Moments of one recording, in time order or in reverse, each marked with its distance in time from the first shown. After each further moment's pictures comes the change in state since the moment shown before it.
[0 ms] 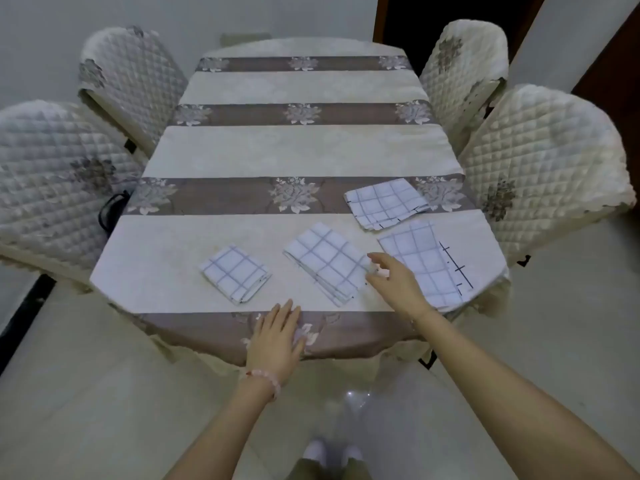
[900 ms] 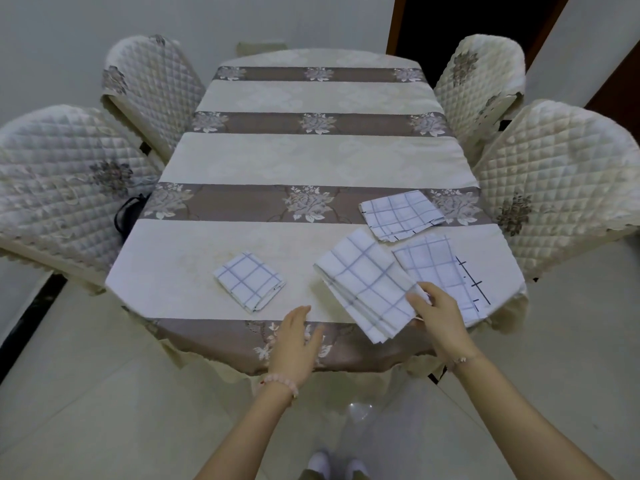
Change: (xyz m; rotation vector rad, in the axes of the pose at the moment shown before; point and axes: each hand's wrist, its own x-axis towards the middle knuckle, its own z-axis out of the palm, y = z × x) left_hand -0.005 0.025 -0.034 -0.737 0.092 -0.204; right_hand -0.039 0.003 -0.012 0.510 0.131 0.144
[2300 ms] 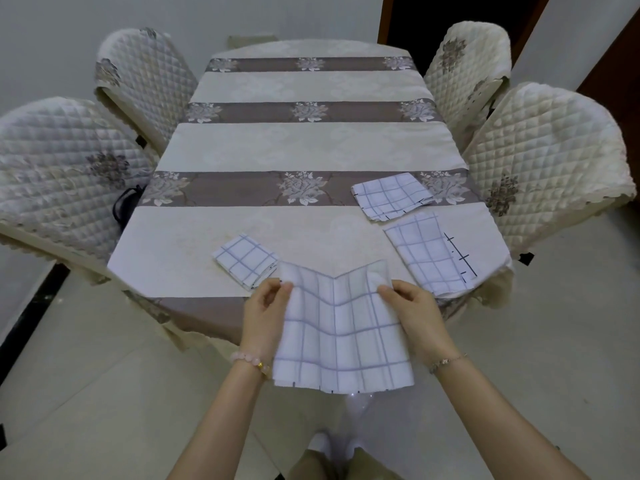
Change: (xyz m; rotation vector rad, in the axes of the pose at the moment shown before) left_hand -0.032 0.035 -0.042 -0.576 0.233 0.053; right_hand -0.067 -0.011 0.019 0.157 -0.107 0.025
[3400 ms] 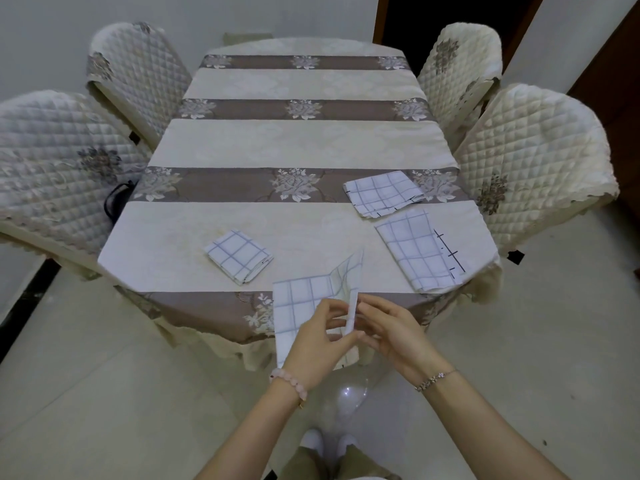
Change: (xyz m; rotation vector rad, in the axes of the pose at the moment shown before) left_hand -0.050 -0.018 0.050 0.185 -0.443 -0.047; right_hand -0.023 0.016 0.004 0.270 -0.186 0.232
